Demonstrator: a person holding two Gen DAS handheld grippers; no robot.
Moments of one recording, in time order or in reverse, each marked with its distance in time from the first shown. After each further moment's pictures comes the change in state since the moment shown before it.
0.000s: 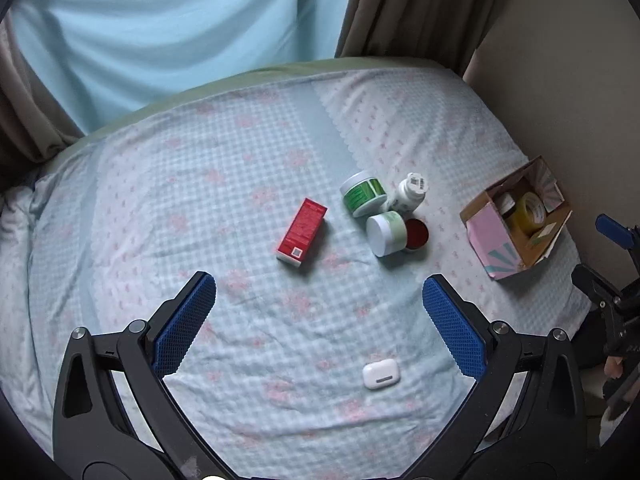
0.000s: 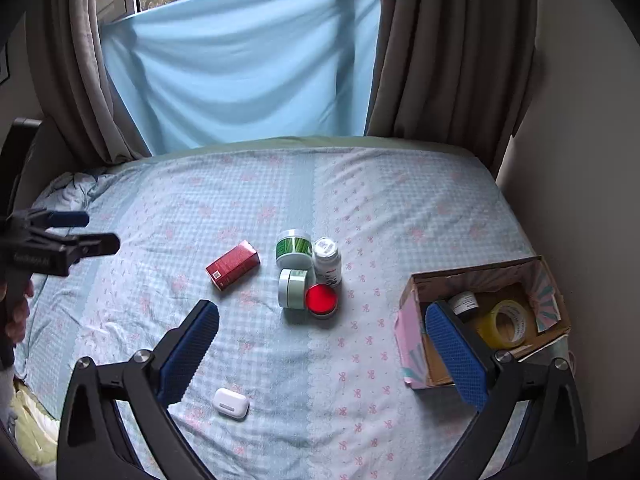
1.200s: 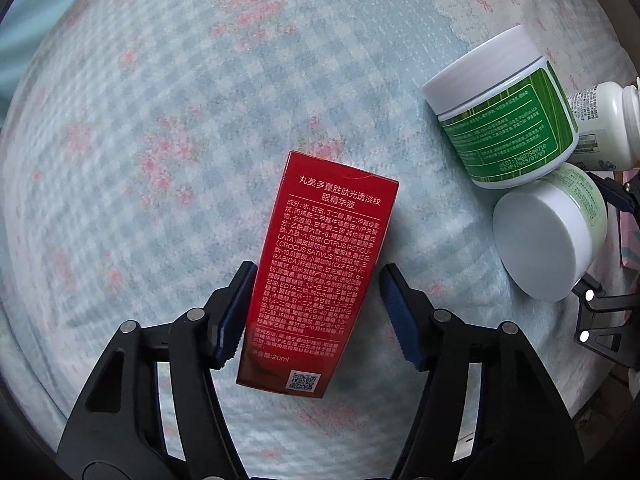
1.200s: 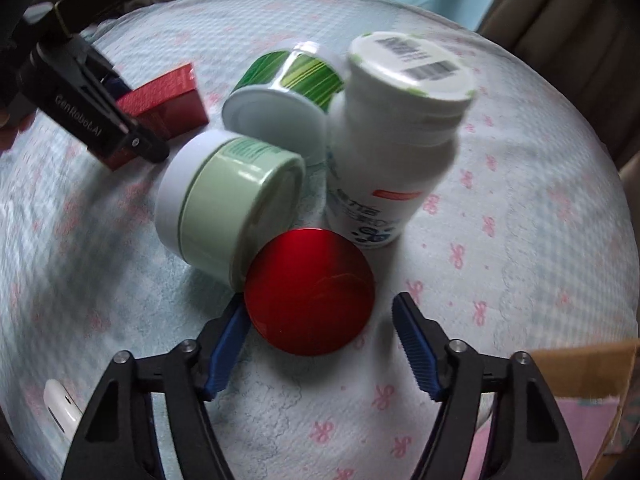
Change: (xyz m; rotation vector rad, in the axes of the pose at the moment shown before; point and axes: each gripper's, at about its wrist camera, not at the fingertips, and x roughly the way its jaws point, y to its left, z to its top) left arm 0.348 -0.008 0.031 0.162 0.517 0.068; right arm 0.315 -0.009 -0.054 -0.384 0.312 0.130
